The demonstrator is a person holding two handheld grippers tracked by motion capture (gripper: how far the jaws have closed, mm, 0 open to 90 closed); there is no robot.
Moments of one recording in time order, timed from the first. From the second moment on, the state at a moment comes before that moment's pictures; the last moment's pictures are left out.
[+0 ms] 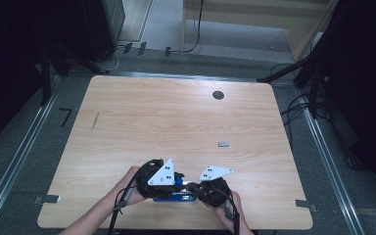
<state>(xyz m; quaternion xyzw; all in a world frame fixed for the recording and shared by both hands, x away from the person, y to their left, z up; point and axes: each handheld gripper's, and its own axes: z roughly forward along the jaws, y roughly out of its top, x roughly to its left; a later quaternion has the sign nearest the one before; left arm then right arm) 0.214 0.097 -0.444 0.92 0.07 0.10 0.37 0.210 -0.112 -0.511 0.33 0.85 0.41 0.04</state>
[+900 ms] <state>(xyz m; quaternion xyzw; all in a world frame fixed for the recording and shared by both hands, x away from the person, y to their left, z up) 0.205 0.114 -0.428 0.93 0.12 0.12 0.34 0.209 -0.108 -0.510 0.33 0.86 0.39 0.05</state>
